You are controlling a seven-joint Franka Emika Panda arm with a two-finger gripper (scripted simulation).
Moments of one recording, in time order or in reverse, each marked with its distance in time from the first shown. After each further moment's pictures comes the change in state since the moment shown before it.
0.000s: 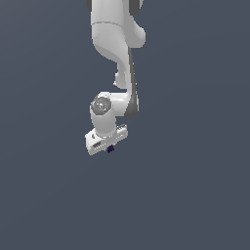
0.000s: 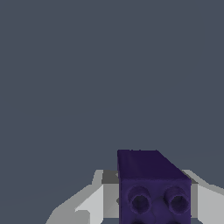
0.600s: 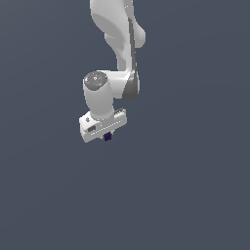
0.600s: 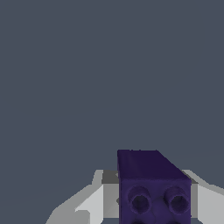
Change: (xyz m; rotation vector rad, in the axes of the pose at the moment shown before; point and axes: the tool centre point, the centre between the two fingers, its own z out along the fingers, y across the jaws) arm -0.018 -0.004 -0.082 -0.001 0.000 0.000
